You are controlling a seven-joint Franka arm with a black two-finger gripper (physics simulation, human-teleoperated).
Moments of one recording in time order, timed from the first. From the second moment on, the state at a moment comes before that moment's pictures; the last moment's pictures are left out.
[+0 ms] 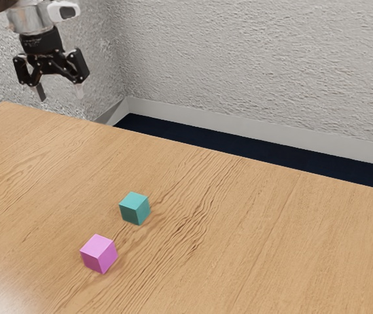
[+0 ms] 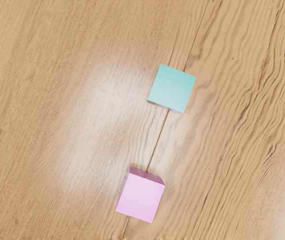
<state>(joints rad) -0.03 -0.12 0.13 -1.58 -0.03 1.47 -0.23</state>
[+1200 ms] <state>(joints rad) -0.06 0.41 0.12 -1.83 -0.05 2.22 -0.03</state>
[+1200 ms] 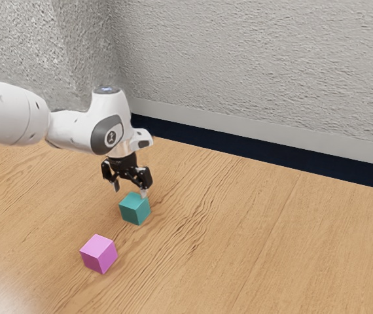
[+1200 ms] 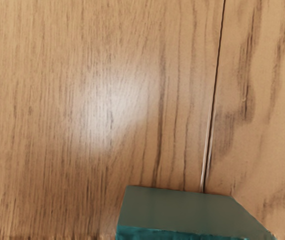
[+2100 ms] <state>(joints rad) -0.05 0.46 0.12 -1.93 -0.18 2.37 0.09</state>
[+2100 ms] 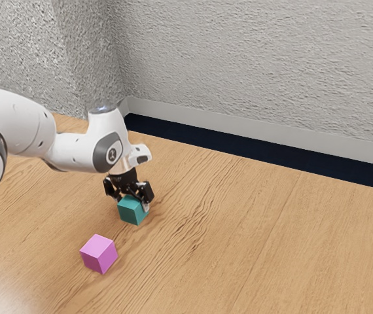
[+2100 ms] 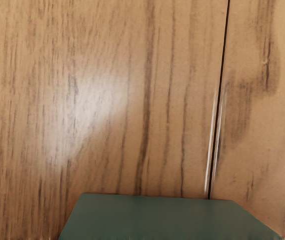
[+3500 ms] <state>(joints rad) 0.02 -0.14 0.02 -2.54 -0.08 2.36 0.02</state>
